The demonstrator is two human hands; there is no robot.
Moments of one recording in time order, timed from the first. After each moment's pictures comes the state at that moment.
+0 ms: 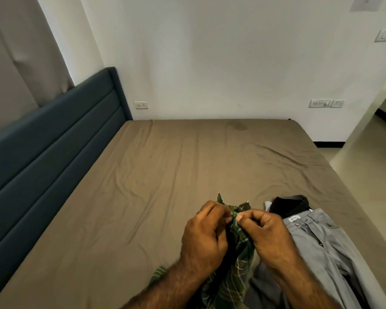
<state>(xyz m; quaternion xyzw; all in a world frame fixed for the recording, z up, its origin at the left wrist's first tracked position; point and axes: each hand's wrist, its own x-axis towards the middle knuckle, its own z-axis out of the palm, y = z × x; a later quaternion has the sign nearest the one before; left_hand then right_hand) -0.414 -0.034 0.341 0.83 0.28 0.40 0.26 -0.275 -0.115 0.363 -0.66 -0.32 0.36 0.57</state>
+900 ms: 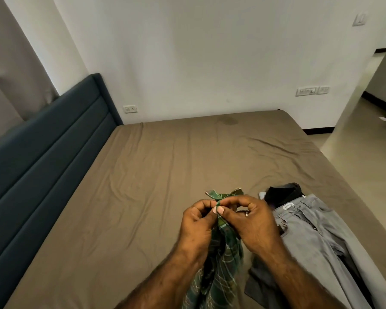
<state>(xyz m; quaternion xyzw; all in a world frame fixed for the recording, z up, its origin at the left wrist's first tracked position) -0.391 -0.036 0.343 0.45 0.35 0.36 0.74 -0.270 -0.105 0.354 -0.67 -0.35 0.29 0.58</state>
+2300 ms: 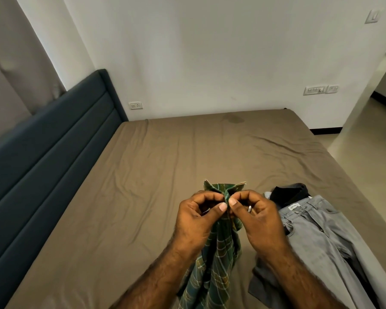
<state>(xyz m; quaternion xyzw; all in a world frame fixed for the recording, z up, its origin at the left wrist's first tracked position) -0.414 -0.024 0.353 0.58 0.30 0.38 0.65 -0.274 -0.110 0.353 -0.60 -0.36 0.29 0.65</state>
